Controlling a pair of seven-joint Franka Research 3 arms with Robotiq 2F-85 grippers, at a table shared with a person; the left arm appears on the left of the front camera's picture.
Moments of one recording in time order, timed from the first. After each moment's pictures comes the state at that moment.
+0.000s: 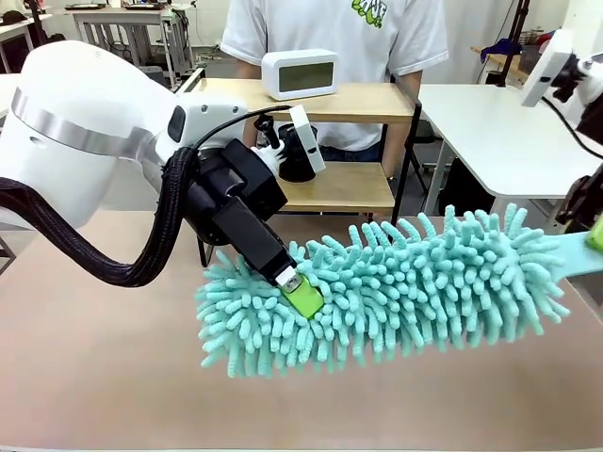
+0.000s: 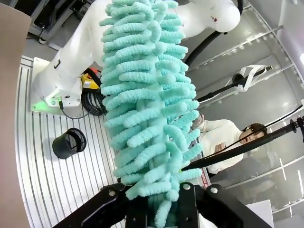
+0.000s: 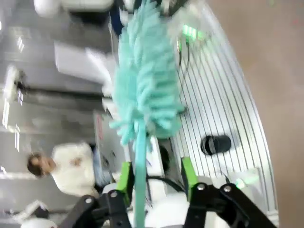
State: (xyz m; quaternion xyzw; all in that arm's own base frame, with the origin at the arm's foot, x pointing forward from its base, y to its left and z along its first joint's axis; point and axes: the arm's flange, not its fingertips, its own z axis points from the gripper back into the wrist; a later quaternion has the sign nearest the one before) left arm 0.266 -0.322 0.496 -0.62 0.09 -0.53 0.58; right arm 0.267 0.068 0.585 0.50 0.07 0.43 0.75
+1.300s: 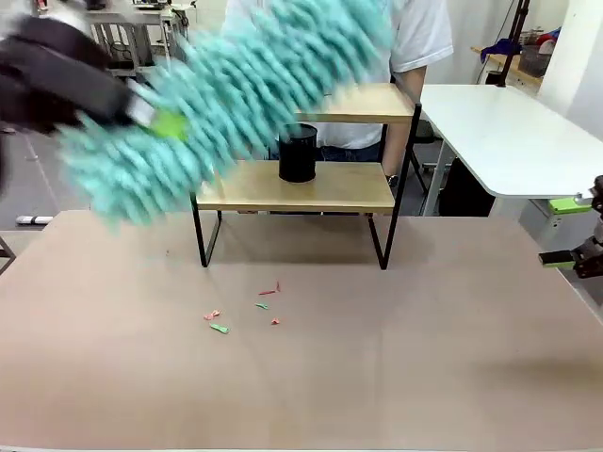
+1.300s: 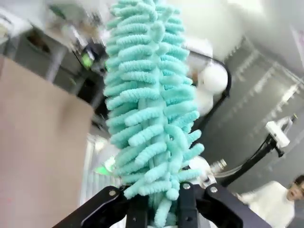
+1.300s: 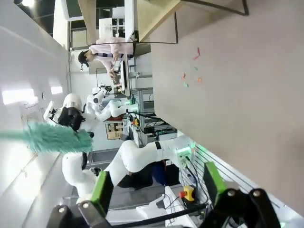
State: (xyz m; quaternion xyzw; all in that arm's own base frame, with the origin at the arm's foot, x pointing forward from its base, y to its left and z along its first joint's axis) left arm 0.277 -0.132 0.604 -0.64 -0.23 -0.42 0.61; right arm 0.305 -0.074 0.435 0.61 -0.06 -0.04 0.79
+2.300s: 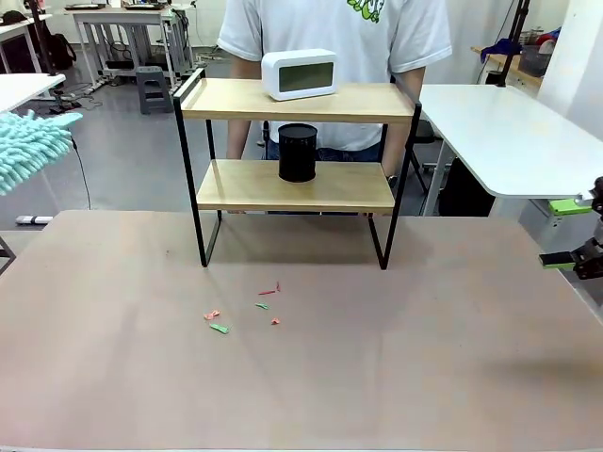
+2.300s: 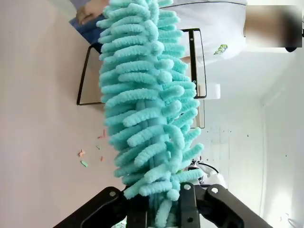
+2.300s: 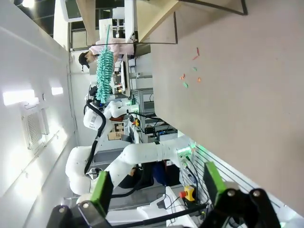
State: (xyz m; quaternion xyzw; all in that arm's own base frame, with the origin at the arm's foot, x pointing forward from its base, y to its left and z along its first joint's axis) left arm 0.309 0.144 0.486 -0.57 -0.26 0.19 0.75; right arm 0.305 -0.075 0.433 0.61 -0.06 -0.04 0.79
